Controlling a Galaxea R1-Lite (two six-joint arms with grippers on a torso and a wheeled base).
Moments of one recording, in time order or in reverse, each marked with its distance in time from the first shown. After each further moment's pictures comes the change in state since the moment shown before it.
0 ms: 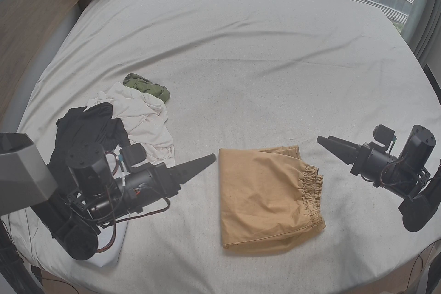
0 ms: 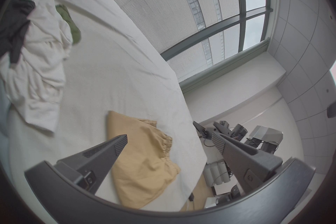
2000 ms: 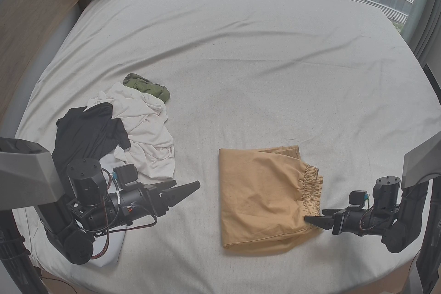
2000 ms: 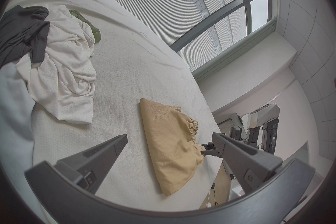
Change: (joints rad) left arm 0.068 0.096 0.087 -0.040 -0.030 0.172; right arm -0.064 0.418 0.180 -0.007 0.001 -0.241
